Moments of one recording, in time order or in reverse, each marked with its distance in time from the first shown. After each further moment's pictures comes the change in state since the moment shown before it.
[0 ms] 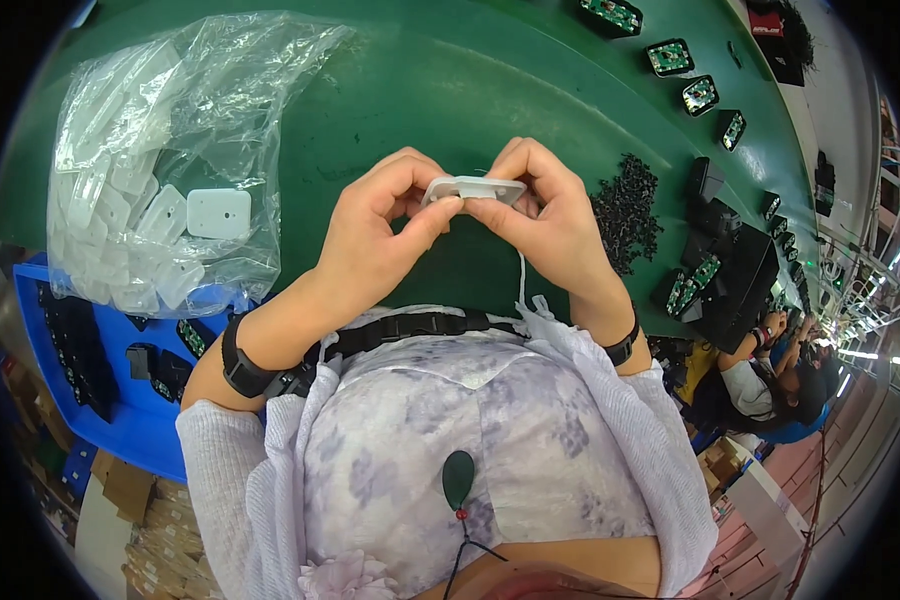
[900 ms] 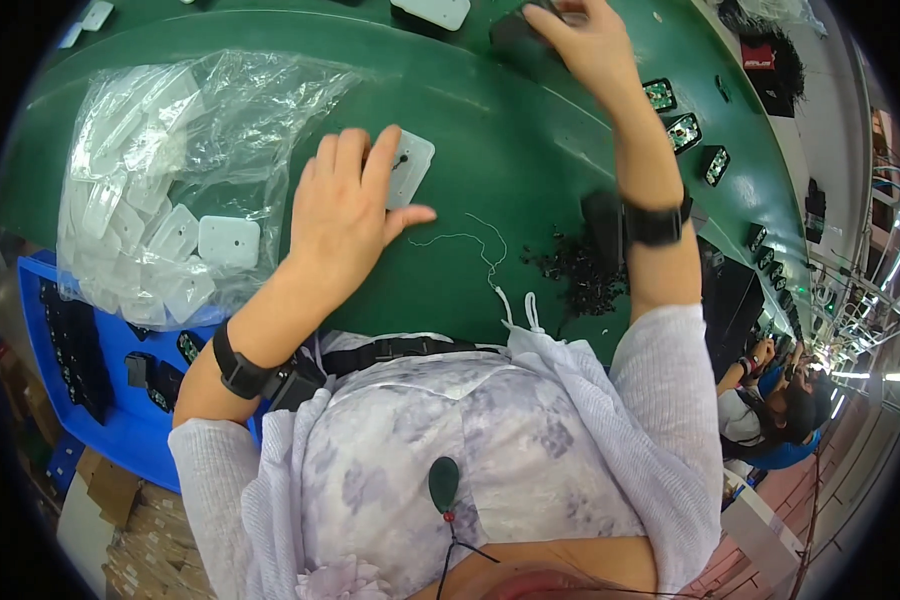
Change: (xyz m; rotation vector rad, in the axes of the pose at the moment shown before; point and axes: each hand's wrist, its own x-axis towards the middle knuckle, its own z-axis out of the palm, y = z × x) left_hand 0.027 0.005 -0.028 1.314 0.214 0.360; right_hand 0.178 -0.020 -0.092 -0.575 0.314 -0.433
